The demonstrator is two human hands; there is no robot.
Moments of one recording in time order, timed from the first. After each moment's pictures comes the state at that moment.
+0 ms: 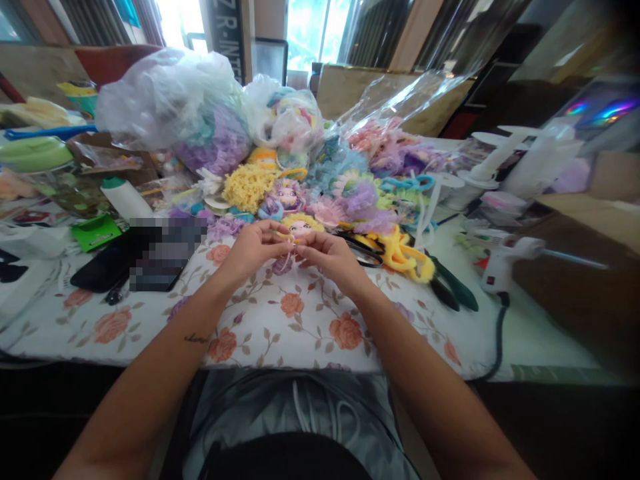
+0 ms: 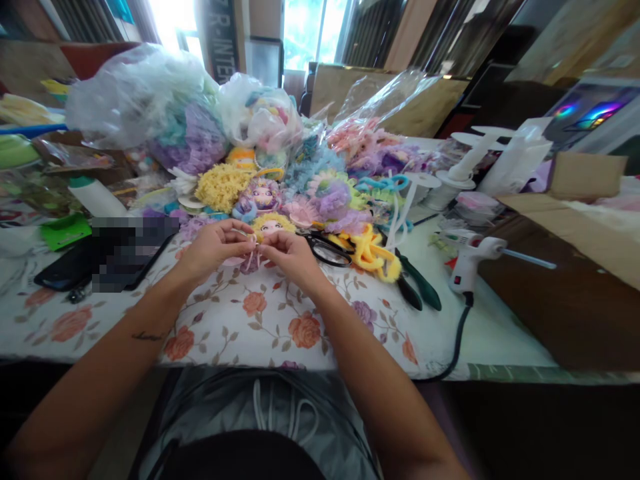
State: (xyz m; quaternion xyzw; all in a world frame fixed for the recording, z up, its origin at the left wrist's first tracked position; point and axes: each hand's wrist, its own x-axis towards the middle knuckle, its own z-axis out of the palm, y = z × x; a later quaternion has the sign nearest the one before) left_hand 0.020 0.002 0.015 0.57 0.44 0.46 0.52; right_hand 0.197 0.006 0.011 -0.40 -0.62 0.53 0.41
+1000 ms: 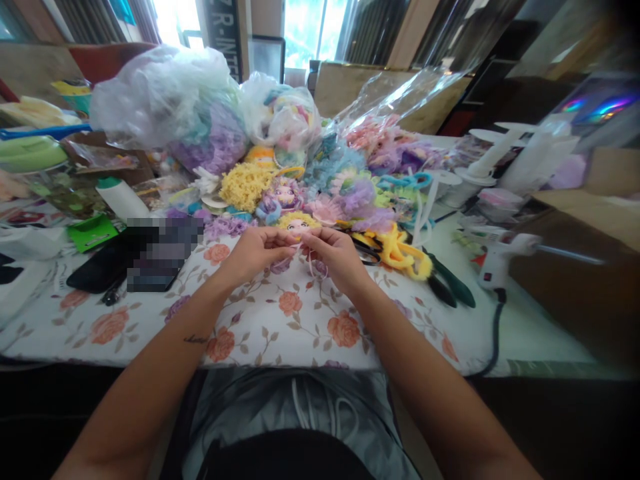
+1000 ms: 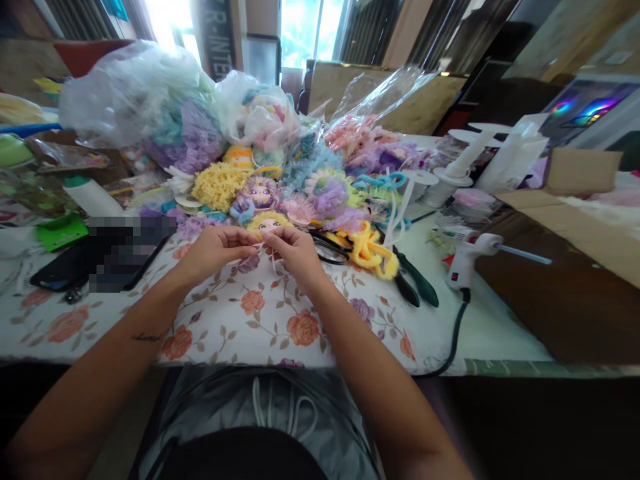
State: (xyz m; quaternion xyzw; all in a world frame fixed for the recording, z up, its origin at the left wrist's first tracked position) left_hand 0.020 0.002 0.012 0.62 0.43 0.42 0.50; right_hand 0.199 0.011 0.004 -0.39 -0.55 0.55 0.48
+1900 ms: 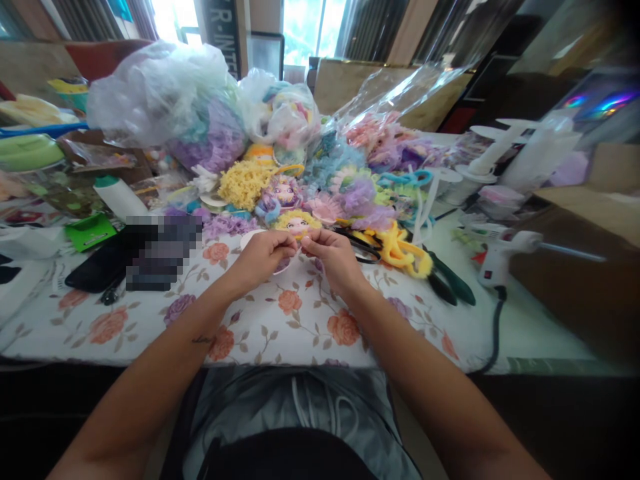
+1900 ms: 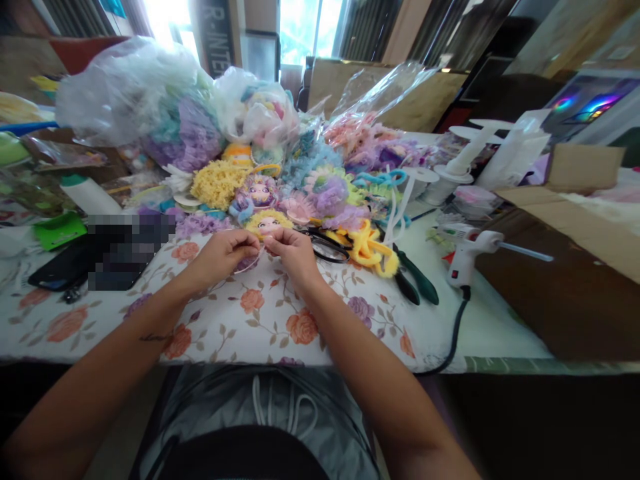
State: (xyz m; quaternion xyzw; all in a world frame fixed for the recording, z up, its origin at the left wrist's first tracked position) left_hand 0.031 0.000 0.009 0.76 0.43 0.38 0.31; right_hand 0.191 0.008 -0.002 -0.41 -0.50 0.56 0.52
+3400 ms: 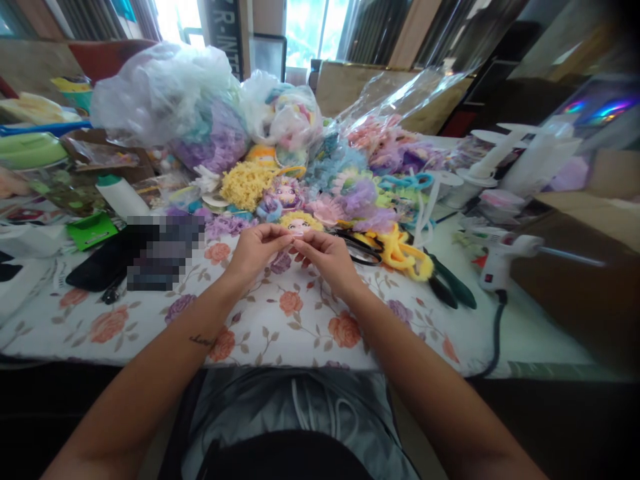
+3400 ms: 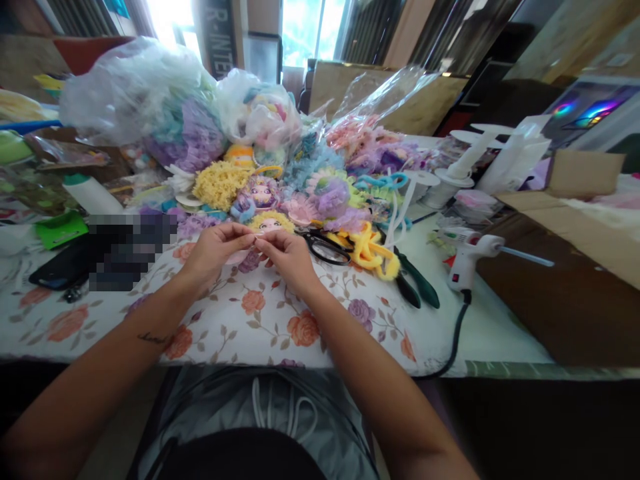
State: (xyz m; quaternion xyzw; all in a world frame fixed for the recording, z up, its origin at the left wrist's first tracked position) left_hand 0.035 0.000 0.005 0.50 0.43 0.56 0.50; right_hand 0.189 0.004 0.000 -0.38 -0.62 0.50 0.47
